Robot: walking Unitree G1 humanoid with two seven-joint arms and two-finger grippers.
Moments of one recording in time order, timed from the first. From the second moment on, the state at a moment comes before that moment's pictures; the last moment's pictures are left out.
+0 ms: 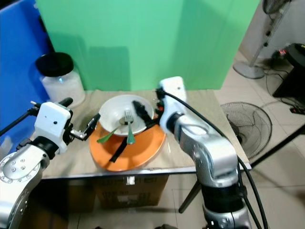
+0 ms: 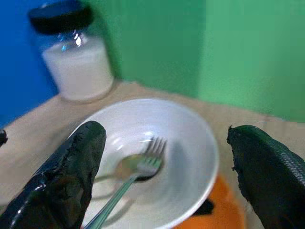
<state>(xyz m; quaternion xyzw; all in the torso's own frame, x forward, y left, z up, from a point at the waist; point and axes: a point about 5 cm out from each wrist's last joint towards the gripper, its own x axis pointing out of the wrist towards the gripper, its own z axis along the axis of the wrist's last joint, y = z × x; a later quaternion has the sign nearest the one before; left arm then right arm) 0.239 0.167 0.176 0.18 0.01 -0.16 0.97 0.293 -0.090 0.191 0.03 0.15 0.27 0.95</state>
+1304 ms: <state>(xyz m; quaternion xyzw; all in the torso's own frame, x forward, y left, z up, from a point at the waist) 0.232 0.165 0.173 0.17 0.08 -0.27 0.94 0.333 -0.039 0.170 -0.06 0.39 0.32 0.86</state>
